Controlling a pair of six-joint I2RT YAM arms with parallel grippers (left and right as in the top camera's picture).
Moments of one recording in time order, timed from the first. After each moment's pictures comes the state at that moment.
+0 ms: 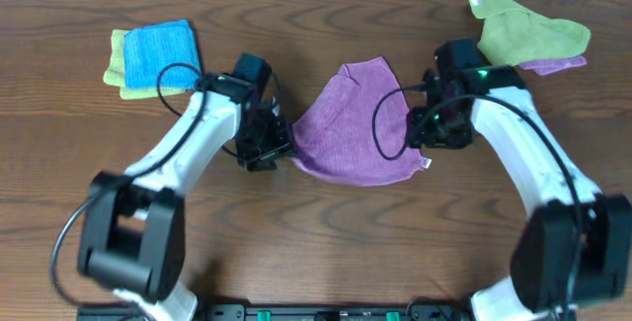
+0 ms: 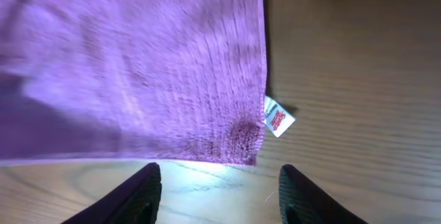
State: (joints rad) left arm -0.33 1.77 1.28 -1.01 0.47 -0.54; right arm 0.16 1.71 1.31 -1.04 -0.15 0.14
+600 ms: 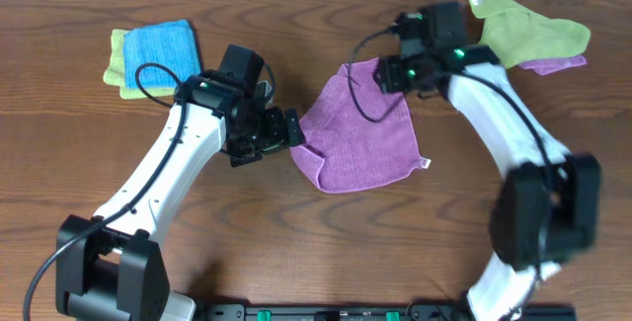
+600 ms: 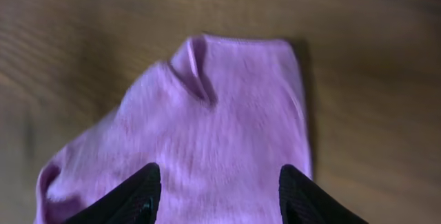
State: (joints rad) left arm -0.32 1.64 1.28 -0.99 0.42 -0.54; right arm 0.22 1.97 1.53 -0.62 -0.25 0.04
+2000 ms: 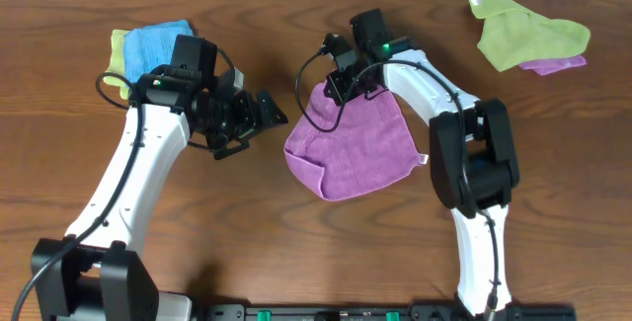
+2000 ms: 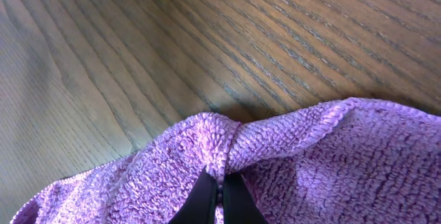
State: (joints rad) left arm -0.16 1.59 1.28 -0.98 0.57 -0.54; right arm 0.35 2.32 1.77 -0.64 -0.46 -0.13
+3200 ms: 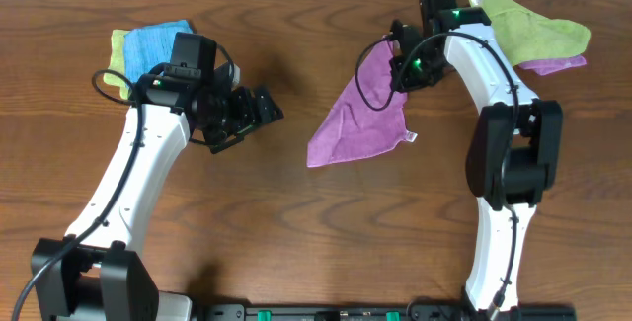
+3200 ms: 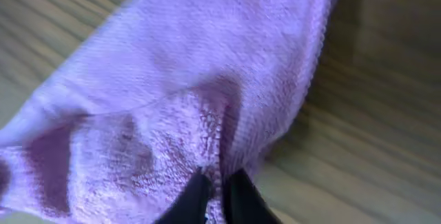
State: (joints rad) left arm -0.16 1.59 1.28 -0.93 0.49 -0.54; right arm 0.12 2.31 1.92 -1.05 -0.27 -0.21
